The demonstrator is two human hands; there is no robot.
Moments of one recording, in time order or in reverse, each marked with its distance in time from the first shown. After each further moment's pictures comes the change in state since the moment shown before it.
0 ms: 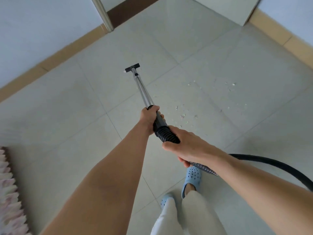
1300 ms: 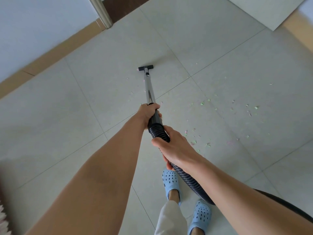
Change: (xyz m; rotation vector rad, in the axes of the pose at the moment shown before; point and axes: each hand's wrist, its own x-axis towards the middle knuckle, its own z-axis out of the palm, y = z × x) left_hand 0.238 0.191 0.039 0.250 0.008 -0.105; right_hand 0.269 -0.097 -0.110 0.335 0.081 0.159
